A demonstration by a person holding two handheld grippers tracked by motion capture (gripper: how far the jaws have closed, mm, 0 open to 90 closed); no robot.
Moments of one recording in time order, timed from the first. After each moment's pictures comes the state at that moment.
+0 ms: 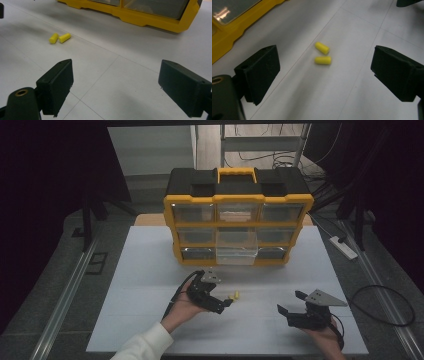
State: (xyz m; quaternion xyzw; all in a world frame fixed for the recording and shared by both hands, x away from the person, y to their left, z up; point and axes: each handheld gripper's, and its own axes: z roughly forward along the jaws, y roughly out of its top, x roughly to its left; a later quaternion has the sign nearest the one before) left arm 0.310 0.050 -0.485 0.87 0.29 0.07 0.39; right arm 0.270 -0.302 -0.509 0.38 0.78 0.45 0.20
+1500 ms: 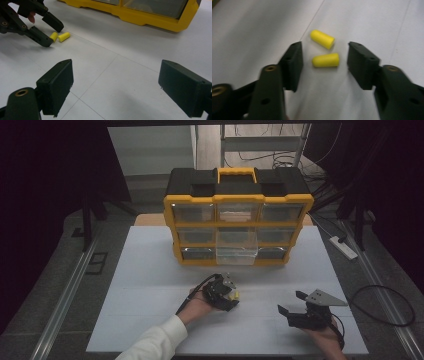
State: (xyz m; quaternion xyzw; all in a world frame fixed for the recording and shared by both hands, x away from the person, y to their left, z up) left arm 0.332 0.011 -0.522 0.92 0.23 0.06 0.30; right arm 0.270 -0.303 -0.508 0.38 0.78 0.45 0.20
